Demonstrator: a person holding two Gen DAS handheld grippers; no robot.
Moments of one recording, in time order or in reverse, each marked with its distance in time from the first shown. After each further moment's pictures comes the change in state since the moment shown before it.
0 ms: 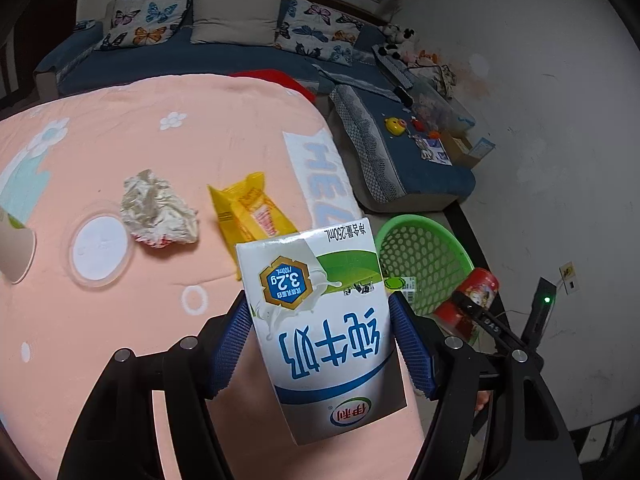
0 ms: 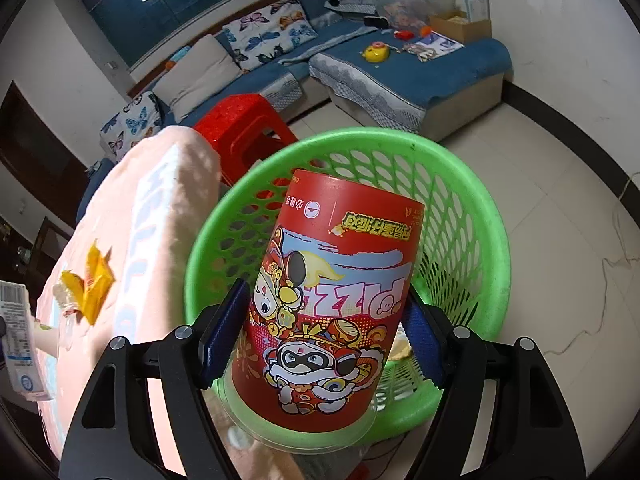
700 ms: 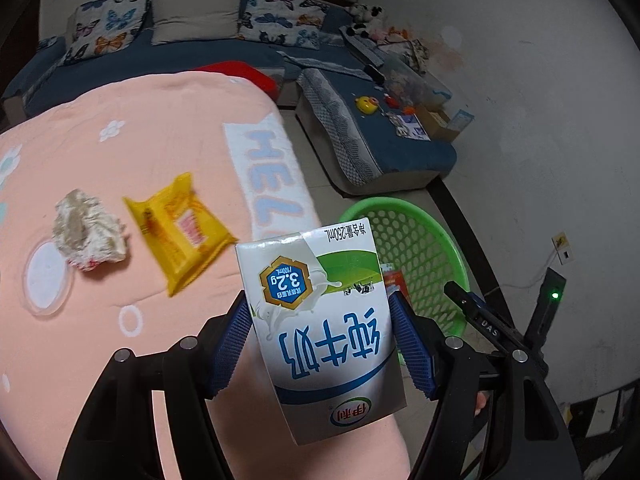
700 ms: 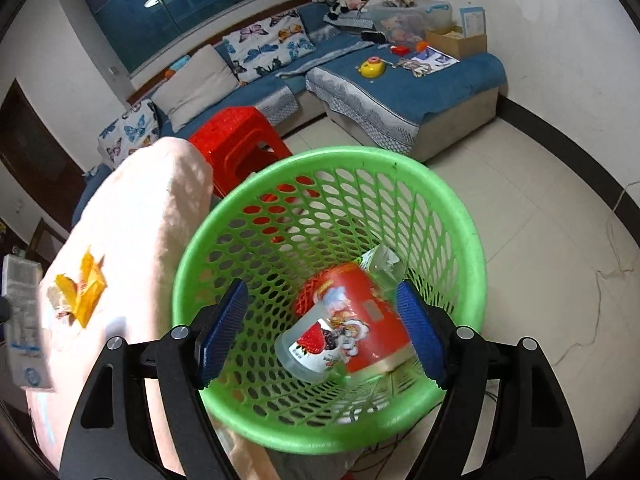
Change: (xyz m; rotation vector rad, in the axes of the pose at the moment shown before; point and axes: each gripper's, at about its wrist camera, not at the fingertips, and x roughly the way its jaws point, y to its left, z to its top) left arm 0.047 -0.053 0.008 0.108 0.059 -0.045; right arm -0.026 -0.011 0.001 -0.023 -0.073 0.004
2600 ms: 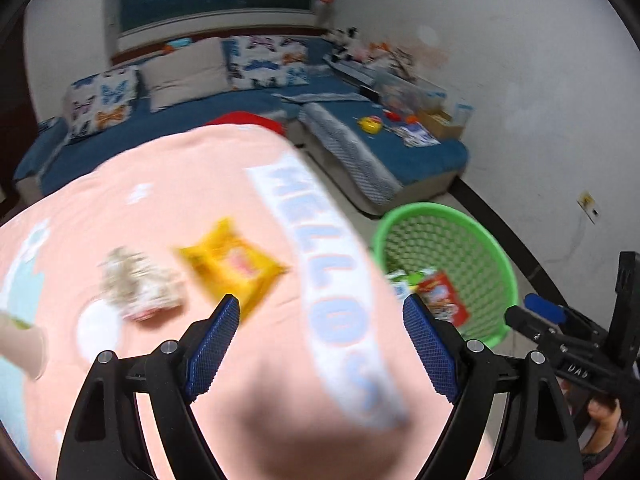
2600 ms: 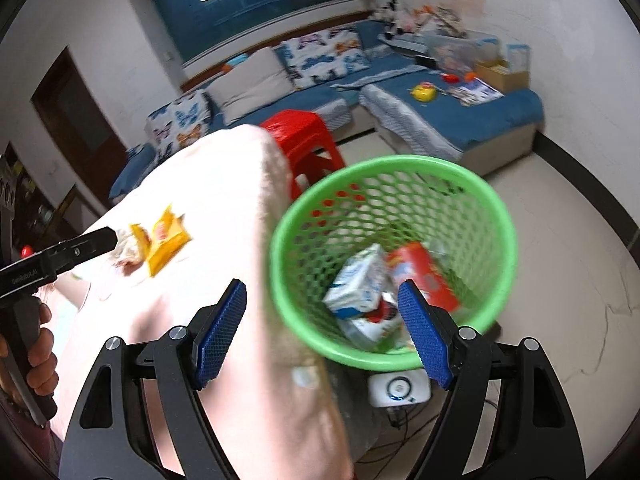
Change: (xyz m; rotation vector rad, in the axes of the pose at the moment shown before) left arm -0.031 0.022 -0.017 0.191 -0.154 0.157; right arm -0.056 0.086 -0.035 -0.169 -0.029 0.124
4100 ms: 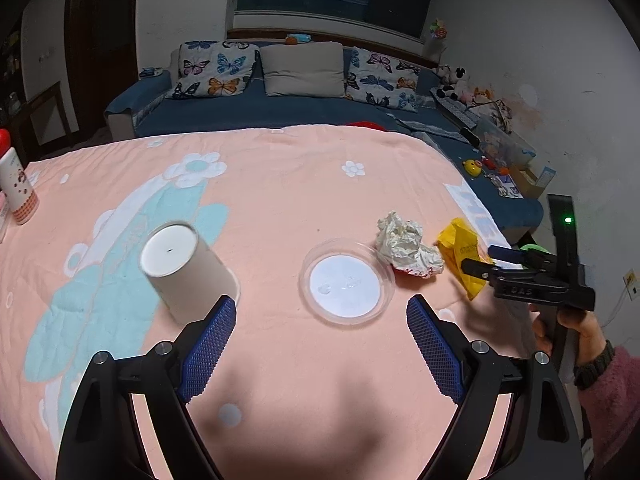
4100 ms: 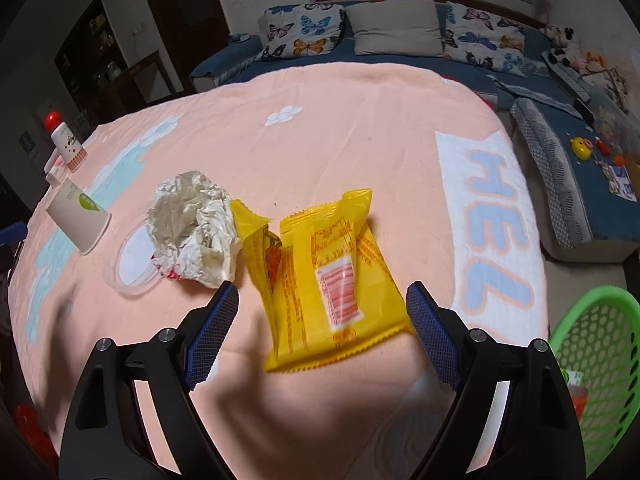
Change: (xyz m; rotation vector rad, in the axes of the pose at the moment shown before) left arm -0.079 0.216 -0.063 -0.249 -0.051 0.171; right arm 0.199 0.203 0.039 -0.453 0.225 0.183
